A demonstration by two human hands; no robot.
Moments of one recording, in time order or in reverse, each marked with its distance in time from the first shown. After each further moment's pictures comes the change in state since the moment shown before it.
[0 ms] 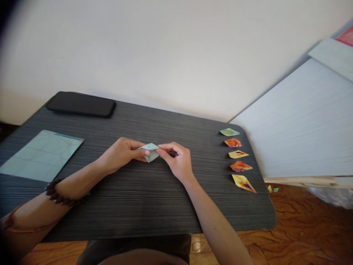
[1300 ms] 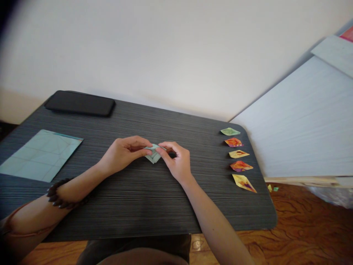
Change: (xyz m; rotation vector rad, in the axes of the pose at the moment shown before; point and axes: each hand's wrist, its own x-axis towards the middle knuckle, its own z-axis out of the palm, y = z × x) left_hand 0.000 -0.008 0.000 0.244 0.113 0.332; right_hand -0.002 -0.003 0.004 -0.084 0.029 -0.066
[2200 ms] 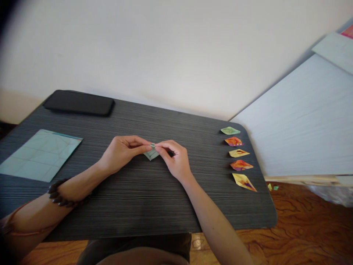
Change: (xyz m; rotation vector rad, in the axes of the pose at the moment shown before) left_hand 0.000 0.002 0.003 -0.029 0.071 -0.109; right_hand 0.005 -0.004 -0.001 0.038 -0.117 -0.016
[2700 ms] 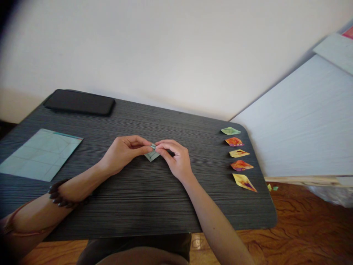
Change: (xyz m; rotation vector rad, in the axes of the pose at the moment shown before) left_hand -0.001 -0.002 0.003 -0.088 -0.003 -0.025; right_hand 0.001 -0.002 -0.004 -0.032 -0.006 -0.064
